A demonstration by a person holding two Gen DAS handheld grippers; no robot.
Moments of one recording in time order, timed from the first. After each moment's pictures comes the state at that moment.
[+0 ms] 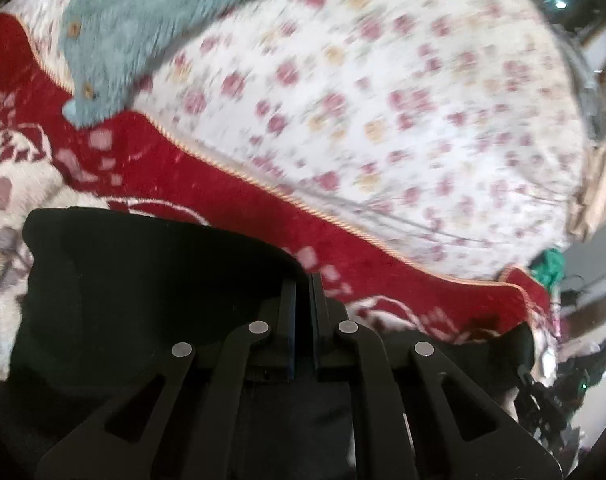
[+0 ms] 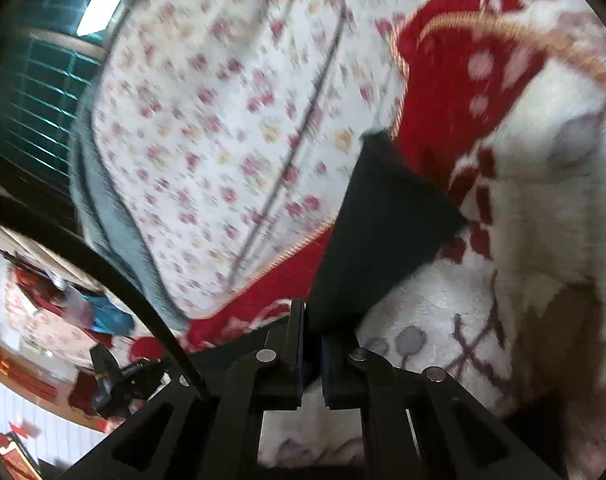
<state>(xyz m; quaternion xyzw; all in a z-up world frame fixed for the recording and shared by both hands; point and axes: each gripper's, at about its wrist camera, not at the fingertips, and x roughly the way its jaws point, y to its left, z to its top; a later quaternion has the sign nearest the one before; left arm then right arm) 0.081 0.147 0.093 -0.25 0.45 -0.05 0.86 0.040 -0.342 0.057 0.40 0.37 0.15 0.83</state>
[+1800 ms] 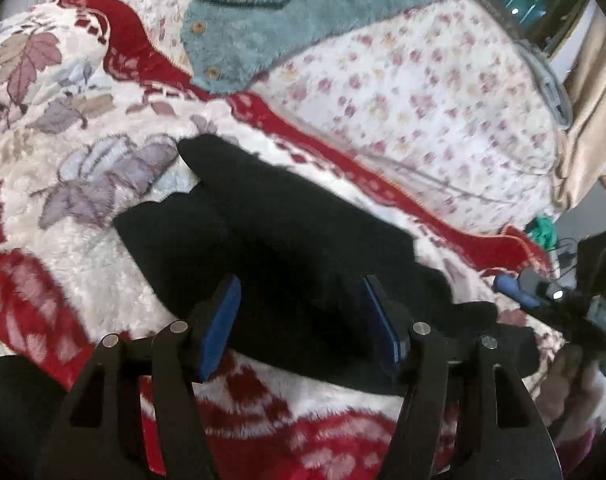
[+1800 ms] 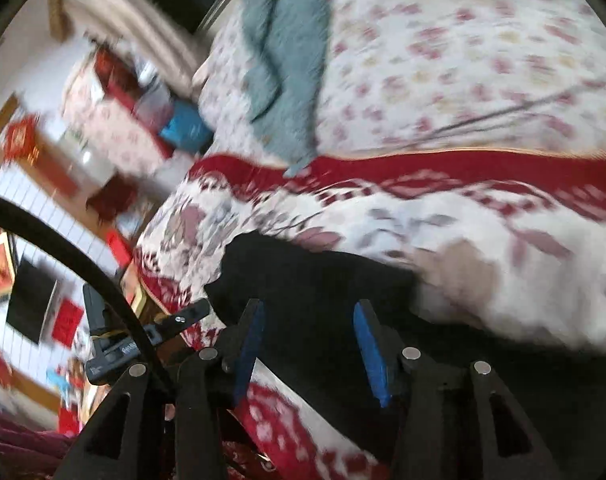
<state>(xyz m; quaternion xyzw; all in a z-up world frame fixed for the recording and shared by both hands) -0.113 0.223 0.055 -0.25 0.41 -0.02 0.88 -0.012 -0.059 0.096 0.15 0.44 0.41 0.79</state>
